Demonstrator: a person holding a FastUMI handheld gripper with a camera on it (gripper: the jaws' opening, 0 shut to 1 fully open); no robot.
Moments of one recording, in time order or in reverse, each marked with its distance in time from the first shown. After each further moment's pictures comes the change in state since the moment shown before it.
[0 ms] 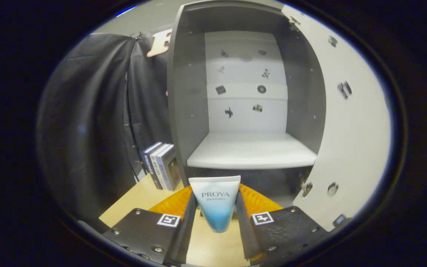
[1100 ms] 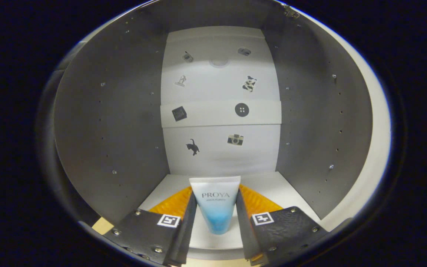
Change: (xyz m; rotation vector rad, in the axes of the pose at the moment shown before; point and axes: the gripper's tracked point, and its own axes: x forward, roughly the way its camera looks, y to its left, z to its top) arm 0.164 -0.086 0.072 0.047 -0.069 -0.109
